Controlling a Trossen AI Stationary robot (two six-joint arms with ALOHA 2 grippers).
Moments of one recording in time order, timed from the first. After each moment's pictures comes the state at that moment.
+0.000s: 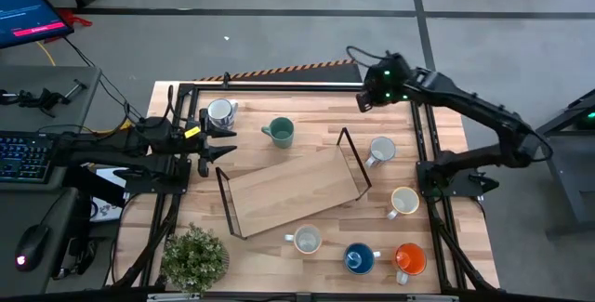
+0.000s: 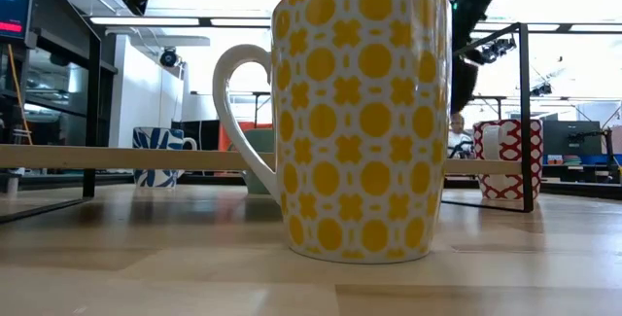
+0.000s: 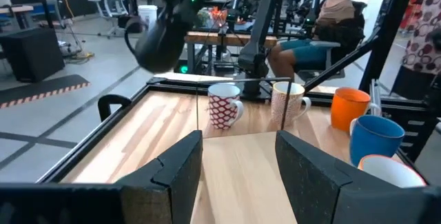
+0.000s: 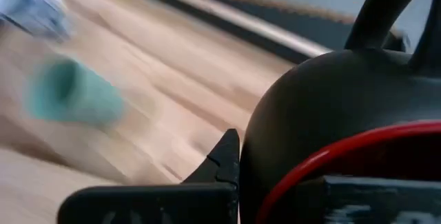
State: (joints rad) left arm -0.01 0.46 0.52 -0.16 -0.15 -0.04; right arm -0.63 1.22 1.14 -0.74 0.04 0.38
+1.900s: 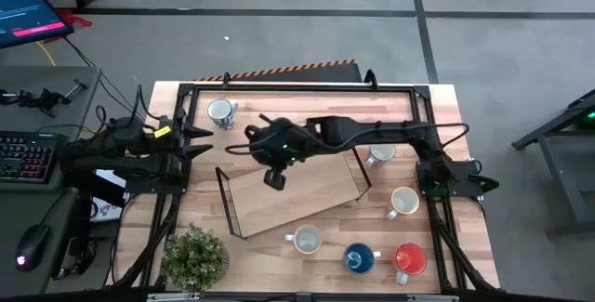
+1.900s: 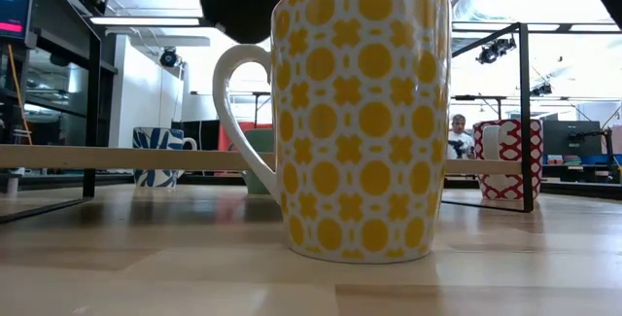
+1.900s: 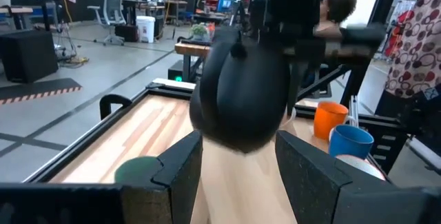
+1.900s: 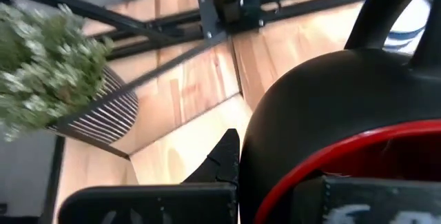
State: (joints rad) left arm -0.01 0.13 0.52 -0.43 -0.14 -0.10; right arm 0.07 2.10 2.21 -0.84 0.05 0.26
